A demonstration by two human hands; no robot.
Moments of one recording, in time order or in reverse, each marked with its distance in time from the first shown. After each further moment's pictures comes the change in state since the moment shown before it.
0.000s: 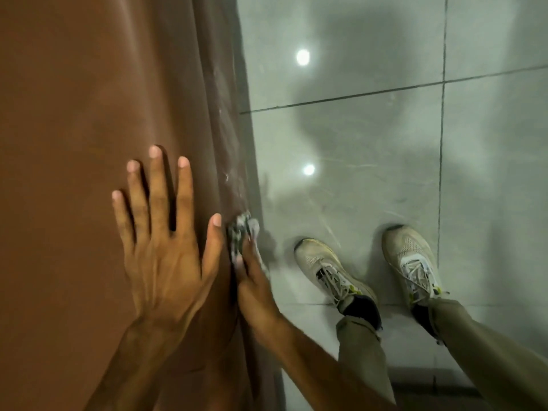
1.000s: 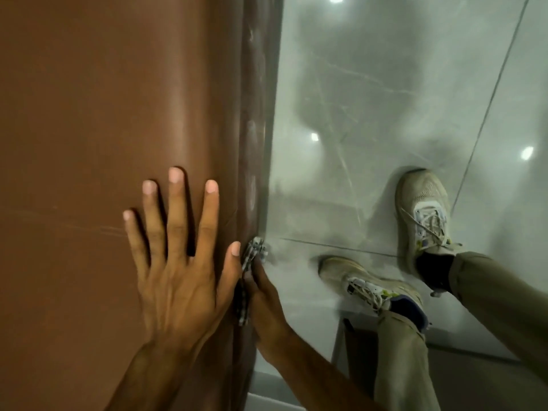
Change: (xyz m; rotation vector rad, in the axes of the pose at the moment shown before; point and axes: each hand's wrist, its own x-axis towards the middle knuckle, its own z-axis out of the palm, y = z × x) left_hand -0.216 0.009 0.035 -0.042 -0.112 -0.089; right_hand -0.109 0.164 -0.029 0.187 -0.008 0.403
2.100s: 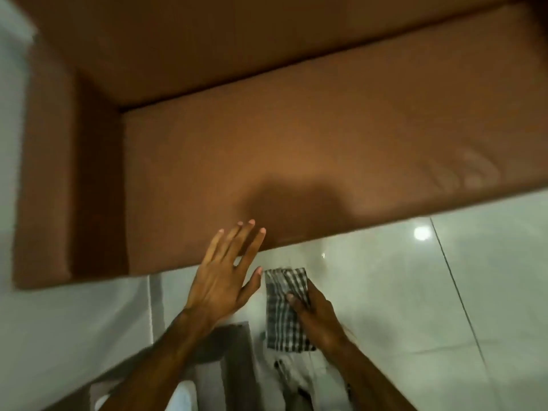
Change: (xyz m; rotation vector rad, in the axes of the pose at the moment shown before) left_hand -0.242 0.086 -0.132 -0.390 0.099 -0.891; right_hand -0.223 -0.088 -0.028 -1.890 -0.344 -0.133
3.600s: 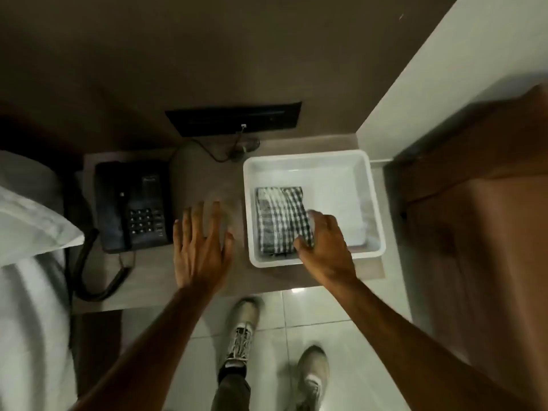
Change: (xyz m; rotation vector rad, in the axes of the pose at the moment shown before) left_hand -0.506 0.164 0.242 -0.483 0.362 -2.109; right_hand -0.108 0.173 0.332 -1.795 -0.772 -0.894
